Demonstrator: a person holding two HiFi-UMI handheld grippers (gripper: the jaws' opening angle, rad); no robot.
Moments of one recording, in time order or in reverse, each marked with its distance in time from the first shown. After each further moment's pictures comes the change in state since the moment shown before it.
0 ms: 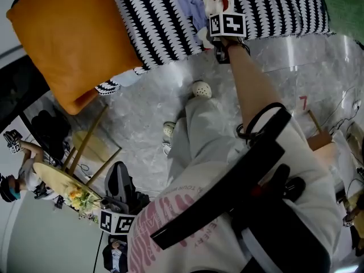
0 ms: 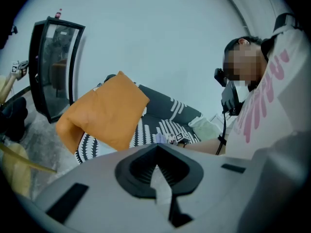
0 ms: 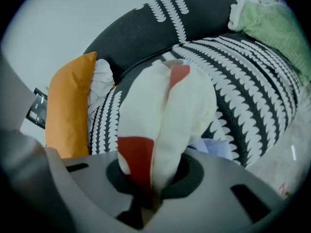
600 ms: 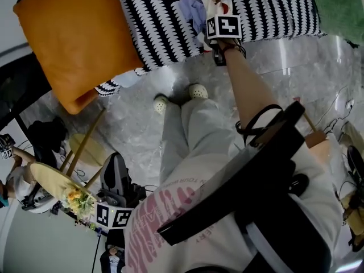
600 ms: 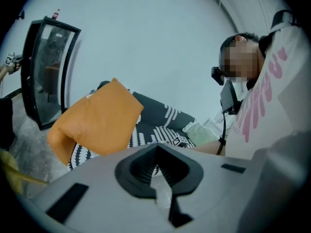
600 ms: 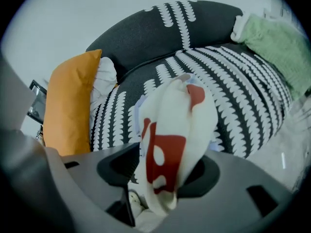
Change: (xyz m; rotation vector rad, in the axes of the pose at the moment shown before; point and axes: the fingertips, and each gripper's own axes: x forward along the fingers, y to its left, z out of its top) left arm 0.005 0.001 0.022 0.034 -0.101 -0.089; right arm -0.029 0.012 0.006 -0.048 0.004 -0.076
